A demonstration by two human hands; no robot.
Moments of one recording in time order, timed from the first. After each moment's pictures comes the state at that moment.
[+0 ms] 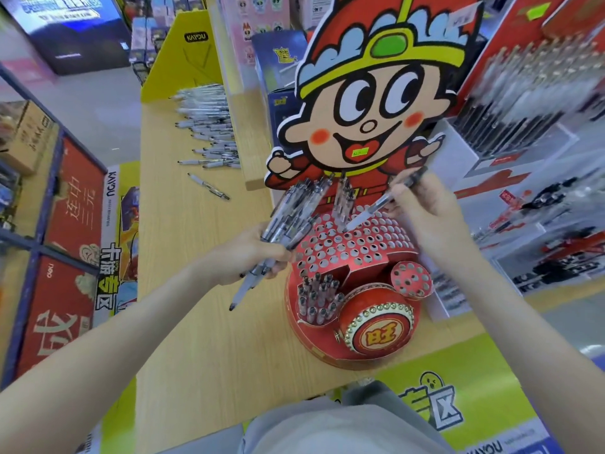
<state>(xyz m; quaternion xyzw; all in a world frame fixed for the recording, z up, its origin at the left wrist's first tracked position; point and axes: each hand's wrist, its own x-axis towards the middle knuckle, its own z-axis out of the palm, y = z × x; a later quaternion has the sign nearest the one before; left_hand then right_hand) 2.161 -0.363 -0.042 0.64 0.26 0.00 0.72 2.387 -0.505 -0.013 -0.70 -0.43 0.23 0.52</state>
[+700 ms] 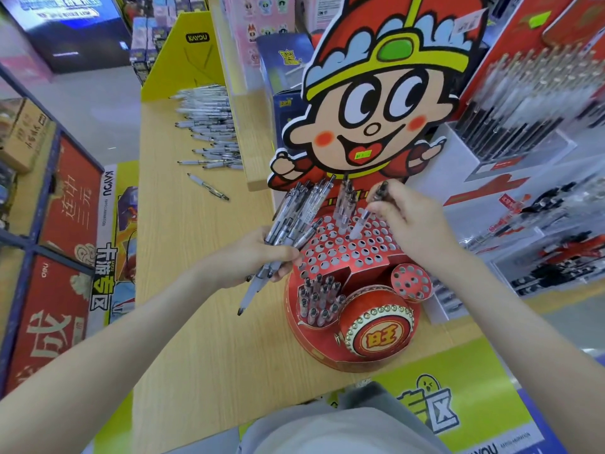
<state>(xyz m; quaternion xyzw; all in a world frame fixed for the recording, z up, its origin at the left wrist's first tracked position) 2.160 -0.361 -0.052 0.66 0.25 0.00 0.71 2.377 -0.493 -0.009 -0.76 -0.55 0.12 0.33</state>
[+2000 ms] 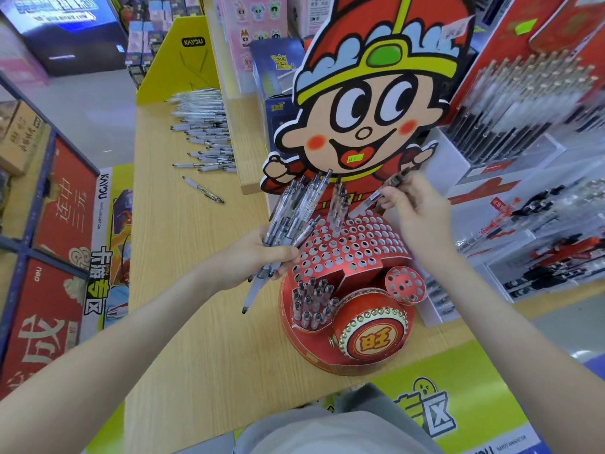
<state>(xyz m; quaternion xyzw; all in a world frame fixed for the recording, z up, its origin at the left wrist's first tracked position) 2.168 -0.365 -0.053 0.67 0.23 0.03 0.70 2.398 -0.489 -0.033 -0.75 -0.41 0.13 0.50</state>
